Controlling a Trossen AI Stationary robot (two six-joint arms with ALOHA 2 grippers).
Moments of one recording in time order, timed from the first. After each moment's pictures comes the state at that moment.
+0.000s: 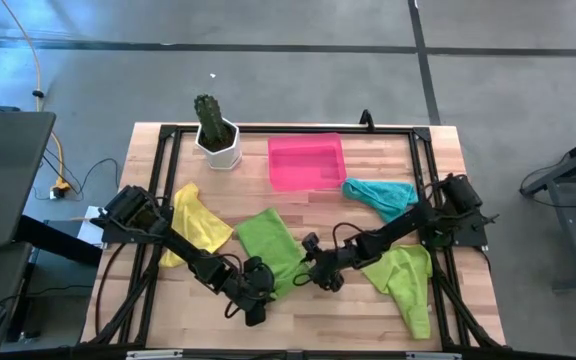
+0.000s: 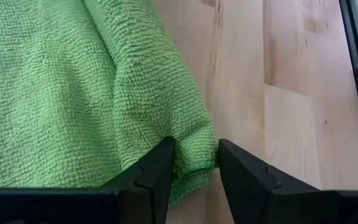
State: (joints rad) left arm -0.49 1.93 0.92 0.11 -0.26 -0.73; right arm 0.38 1.86 0.90 0.15 0.23 -0.51
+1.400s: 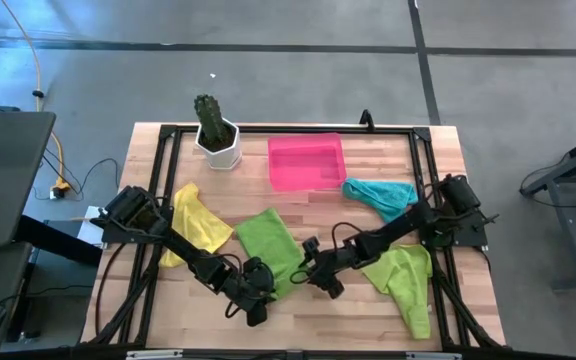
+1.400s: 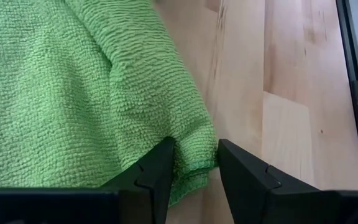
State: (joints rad) left arm -0.49 1.93 0.92 0.13 -0.27 -0.78; right arm 0.37 1.89 0.90 0.18 0.08 -0.30
